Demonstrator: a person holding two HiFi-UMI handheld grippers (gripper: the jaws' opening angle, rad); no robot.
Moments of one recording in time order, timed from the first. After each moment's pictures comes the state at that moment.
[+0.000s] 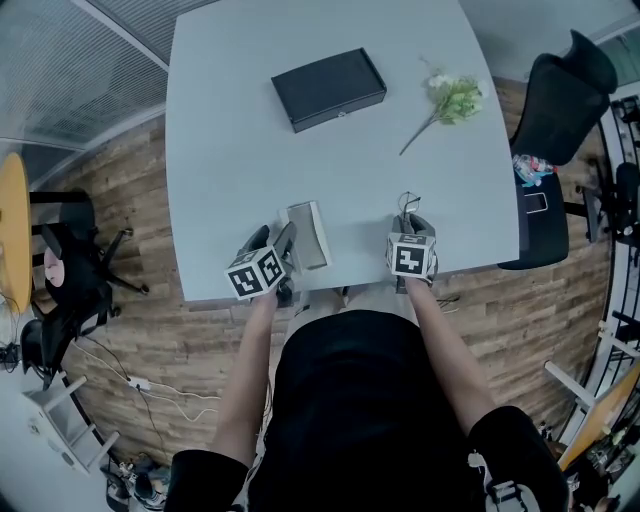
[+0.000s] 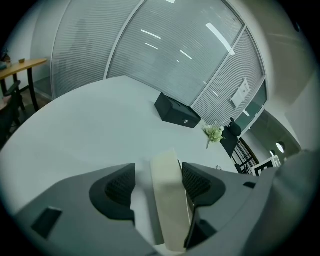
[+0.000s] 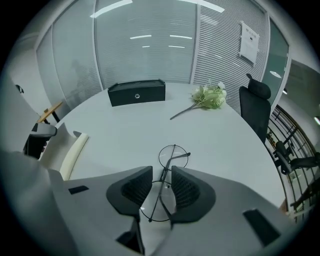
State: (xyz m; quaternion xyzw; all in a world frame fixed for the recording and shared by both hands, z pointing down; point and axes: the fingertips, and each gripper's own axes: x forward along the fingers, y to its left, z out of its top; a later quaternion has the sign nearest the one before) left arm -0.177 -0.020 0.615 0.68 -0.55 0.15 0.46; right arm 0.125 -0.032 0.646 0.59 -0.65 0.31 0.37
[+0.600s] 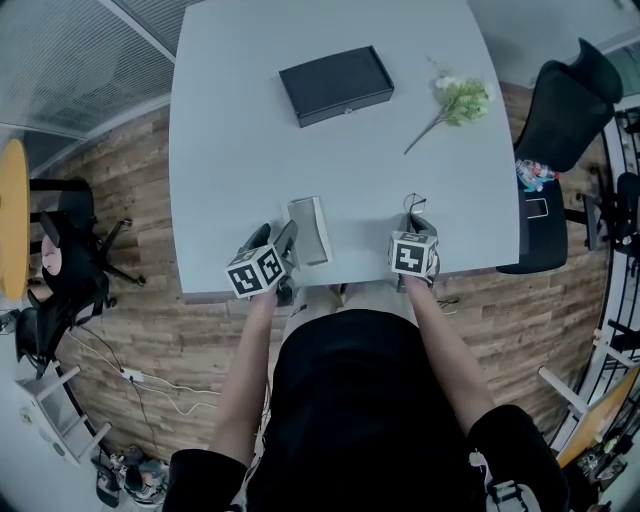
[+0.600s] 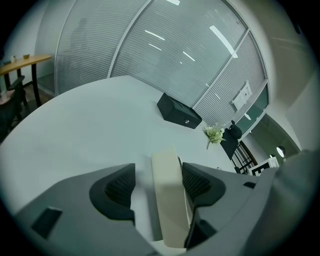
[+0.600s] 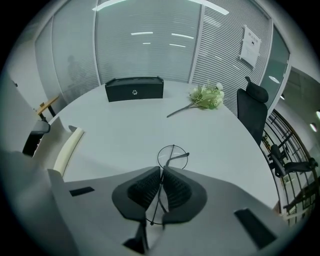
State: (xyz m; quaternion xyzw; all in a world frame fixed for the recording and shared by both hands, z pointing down) left arm -0.184 -0.010 0.619 0.67 -0.55 0.13 0.47; right arm 0.124 -0.030 0.644 0.59 -0.63 0.30 0.40
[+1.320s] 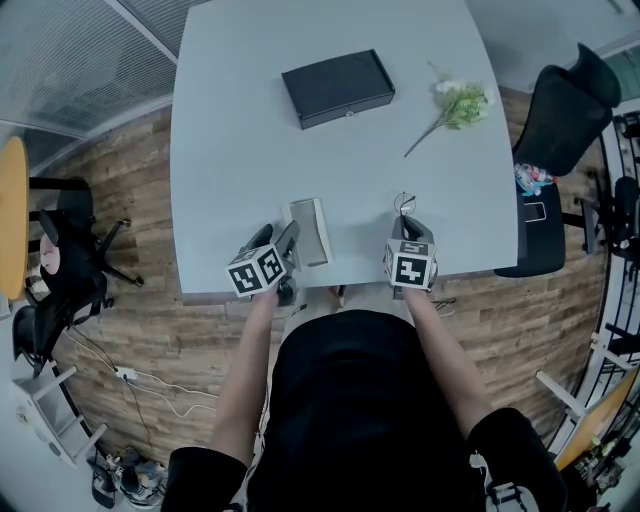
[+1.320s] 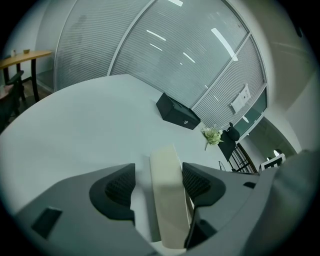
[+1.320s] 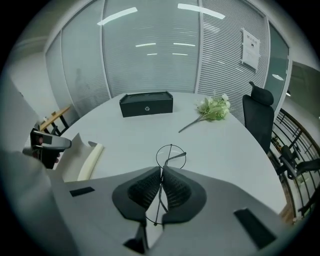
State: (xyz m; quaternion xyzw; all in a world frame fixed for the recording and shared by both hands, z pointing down) left arm -0.177 -0.011 0.621 0.68 -0.55 0.12 0.48; right arm 0.100 -0.032 0.608 0.58 -0.68 0.28 0.35
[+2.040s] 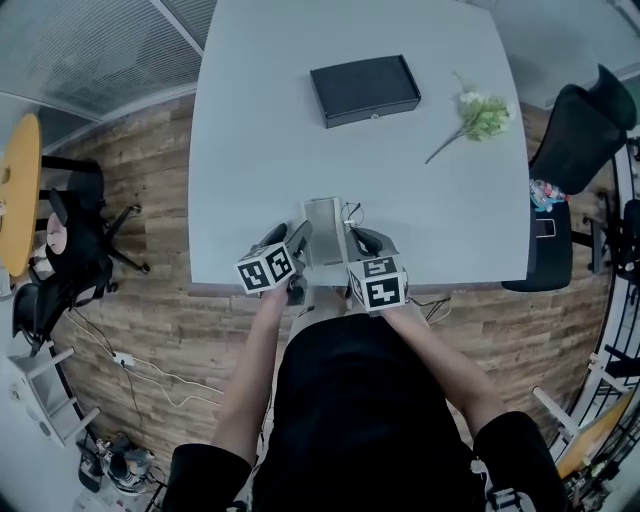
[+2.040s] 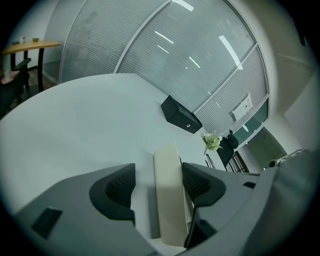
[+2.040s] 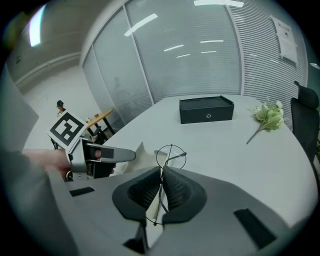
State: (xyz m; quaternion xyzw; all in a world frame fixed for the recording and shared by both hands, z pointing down) left arm -0.189 -0.003 0.618 0.66 -0.55 0.08 0.50; right arm -0.060 0.002 0.574 0.40 -0.81 0.29 0.32
